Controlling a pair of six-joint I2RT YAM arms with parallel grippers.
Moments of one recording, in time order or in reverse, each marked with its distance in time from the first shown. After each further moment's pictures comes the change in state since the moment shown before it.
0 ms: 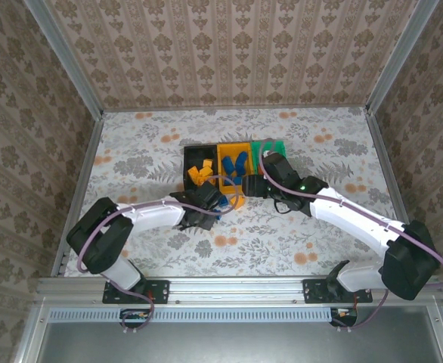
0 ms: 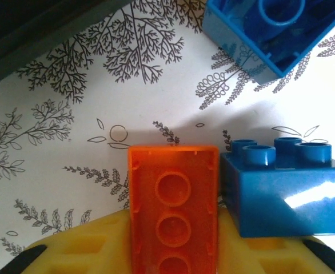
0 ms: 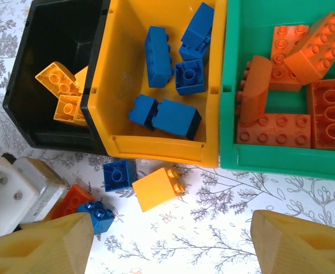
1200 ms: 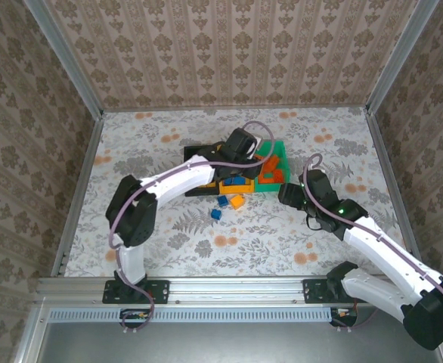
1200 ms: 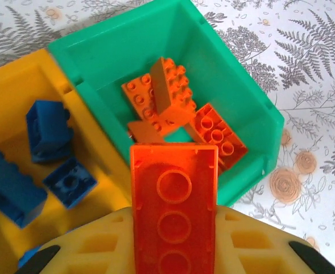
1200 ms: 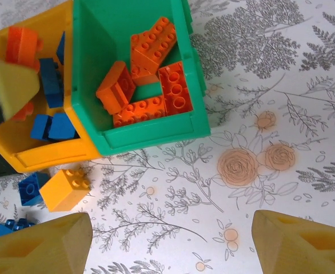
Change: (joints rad) left arm -0.001 0.378 0.789 0.002 0.204 0.036; right arm -0.182 -0.373 -0.264 -0.106 0.074 0.060
